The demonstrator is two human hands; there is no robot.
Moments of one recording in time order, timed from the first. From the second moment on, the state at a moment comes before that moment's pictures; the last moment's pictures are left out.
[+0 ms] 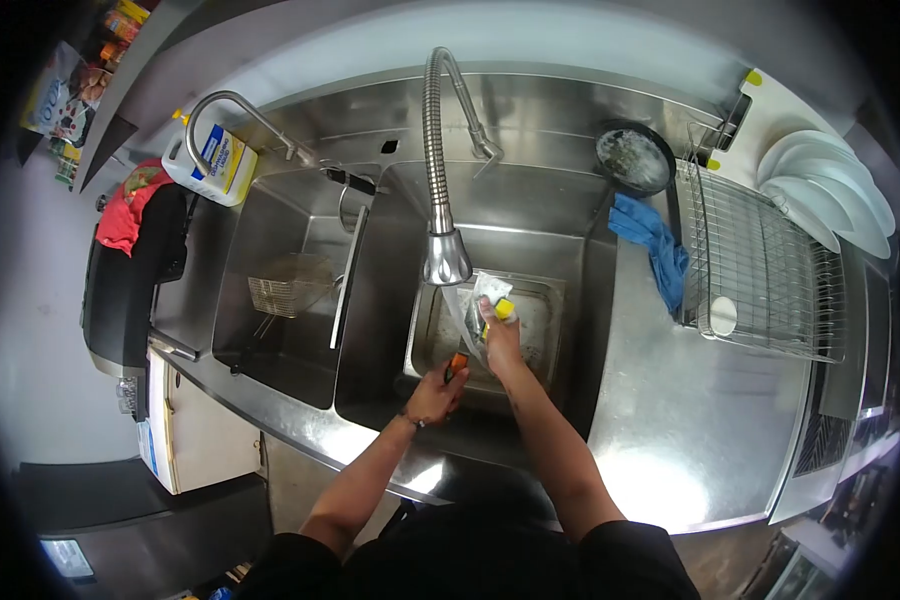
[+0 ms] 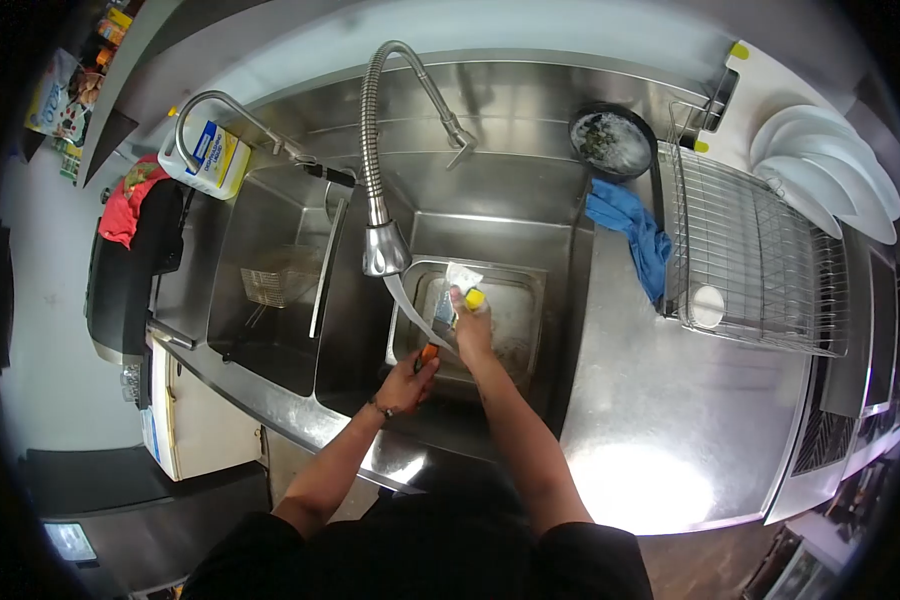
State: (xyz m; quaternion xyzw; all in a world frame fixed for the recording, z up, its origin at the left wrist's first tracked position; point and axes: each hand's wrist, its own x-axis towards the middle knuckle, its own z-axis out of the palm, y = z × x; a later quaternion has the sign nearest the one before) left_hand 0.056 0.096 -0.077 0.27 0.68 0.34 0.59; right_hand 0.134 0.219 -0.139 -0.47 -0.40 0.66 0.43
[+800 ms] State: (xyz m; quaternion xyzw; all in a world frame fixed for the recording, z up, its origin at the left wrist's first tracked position) left_hand 0.079 0.129 -0.144 0.53 0.75 0.37 0.16; right_hand 0.112 0.220 -0.142 -0.37 -0.15 0.78 0.48
